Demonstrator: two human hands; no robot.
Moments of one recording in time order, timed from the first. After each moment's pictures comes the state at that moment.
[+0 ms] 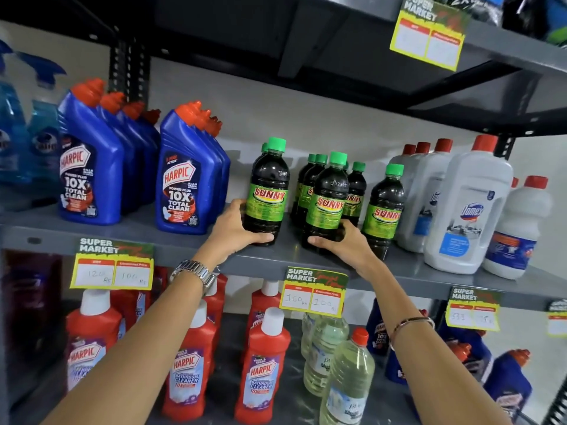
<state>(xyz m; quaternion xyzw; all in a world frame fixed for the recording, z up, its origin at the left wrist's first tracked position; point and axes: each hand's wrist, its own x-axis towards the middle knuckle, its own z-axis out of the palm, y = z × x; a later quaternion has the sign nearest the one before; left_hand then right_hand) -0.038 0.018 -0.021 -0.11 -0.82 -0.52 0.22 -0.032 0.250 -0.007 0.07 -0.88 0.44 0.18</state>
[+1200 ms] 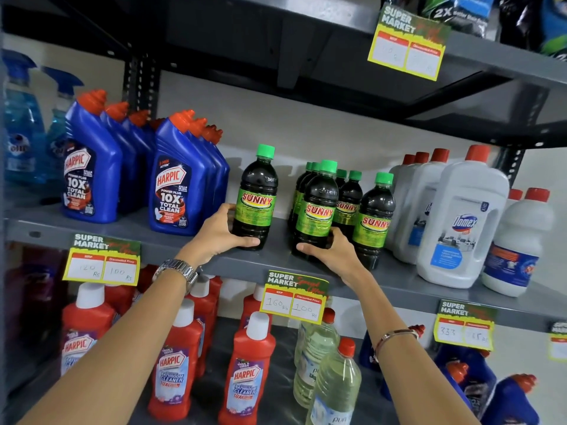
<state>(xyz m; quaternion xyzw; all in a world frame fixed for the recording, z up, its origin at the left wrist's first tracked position) -0.032 0.023 -0.019 -0.11 -0.82 -0.53 0.20 -0.030 0.261 -0.007 0.11 -0.86 0.47 0.16</state>
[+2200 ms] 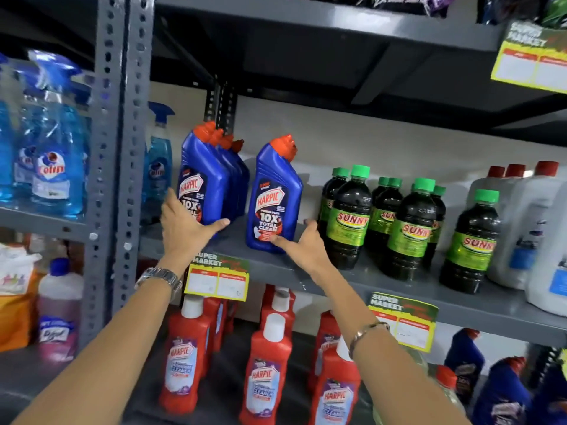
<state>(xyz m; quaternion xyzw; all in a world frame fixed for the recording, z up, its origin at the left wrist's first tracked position) 0.003 -0.167 -0.024 0.14 -0.77 -0.41 0.46 -0.020 0.043 -0.007 0.17 -0.85 0.48 0.14</state>
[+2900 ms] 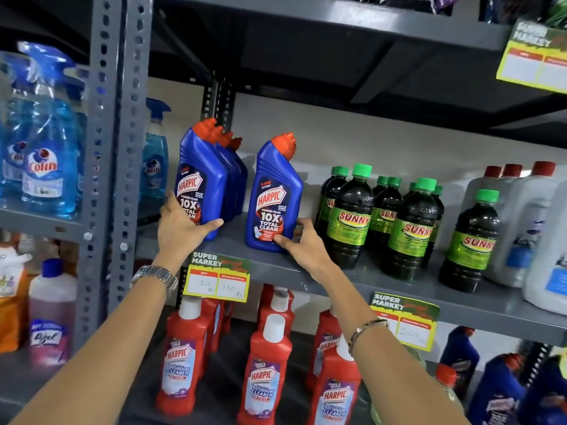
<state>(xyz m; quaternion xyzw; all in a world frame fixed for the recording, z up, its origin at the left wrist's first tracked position) 0.003 -0.178 -0.022 0.16 -0.78 -0.42 0.43 -0.034 0.038 -0.010 0.21 -0.82 0.53 0.12</state>
